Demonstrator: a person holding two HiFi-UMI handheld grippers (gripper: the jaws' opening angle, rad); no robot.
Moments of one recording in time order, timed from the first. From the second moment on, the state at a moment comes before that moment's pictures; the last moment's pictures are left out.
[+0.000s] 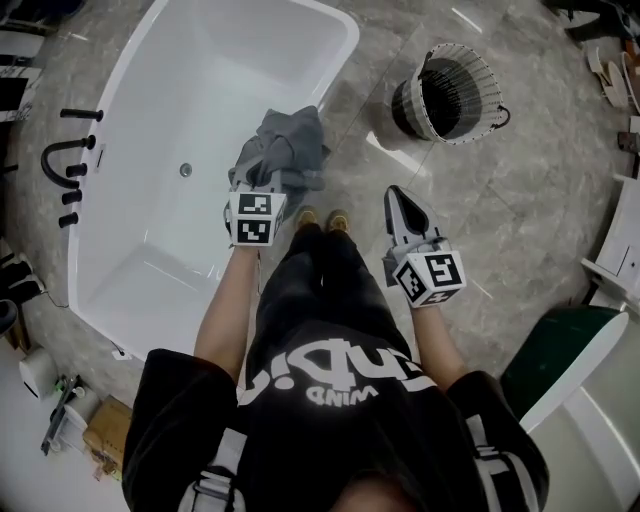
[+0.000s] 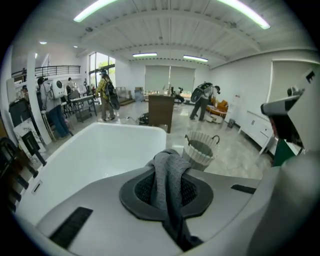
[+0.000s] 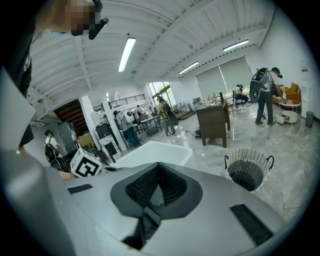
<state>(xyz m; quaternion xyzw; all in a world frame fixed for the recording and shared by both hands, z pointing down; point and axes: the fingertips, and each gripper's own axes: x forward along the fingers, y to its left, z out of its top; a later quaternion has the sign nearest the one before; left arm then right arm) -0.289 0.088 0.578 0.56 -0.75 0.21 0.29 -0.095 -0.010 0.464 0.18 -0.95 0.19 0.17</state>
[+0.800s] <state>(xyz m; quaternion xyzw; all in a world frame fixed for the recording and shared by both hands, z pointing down) -0.259 -0.005 0.208 0.66 -0.74 0.07 0.05 -0.075 -0.056 0.334 0.26 -0.96 0.11 0.06</state>
